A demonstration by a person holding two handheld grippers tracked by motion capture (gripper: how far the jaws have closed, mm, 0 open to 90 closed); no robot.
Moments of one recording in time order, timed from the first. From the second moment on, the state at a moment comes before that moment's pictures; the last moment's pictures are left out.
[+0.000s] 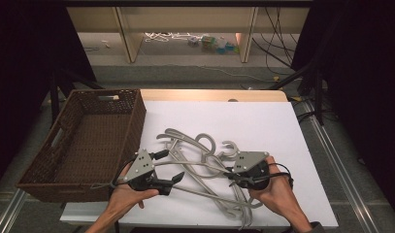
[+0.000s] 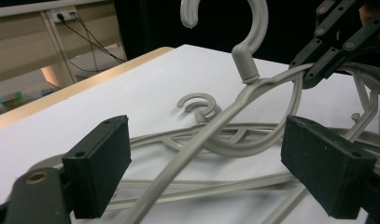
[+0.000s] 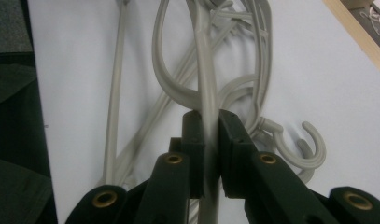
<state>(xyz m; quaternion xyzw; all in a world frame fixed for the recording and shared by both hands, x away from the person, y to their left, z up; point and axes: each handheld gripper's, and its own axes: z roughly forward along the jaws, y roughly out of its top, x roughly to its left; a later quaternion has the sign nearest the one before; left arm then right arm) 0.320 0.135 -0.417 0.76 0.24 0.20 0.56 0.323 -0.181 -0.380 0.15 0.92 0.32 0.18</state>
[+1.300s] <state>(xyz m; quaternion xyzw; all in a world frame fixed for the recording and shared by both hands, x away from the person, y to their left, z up) 0.314 0.088 -0.394 0.89 0.06 0.15 0.43 0.302 -0.178 -0.366 0.07 0.93 0.32 0.18</state>
